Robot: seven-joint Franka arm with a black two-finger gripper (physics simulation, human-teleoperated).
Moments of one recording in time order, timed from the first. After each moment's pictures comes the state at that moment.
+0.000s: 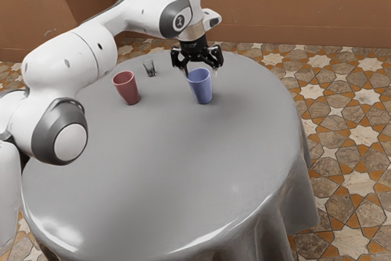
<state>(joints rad) -0.25 0.68 0.05 -1.11 0.01 1.82 -0.40</state>
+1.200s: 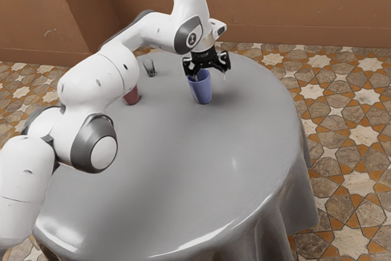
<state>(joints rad) -0.21 0.97 0.02 -0.80 0.04 1.89 -0.56</state>
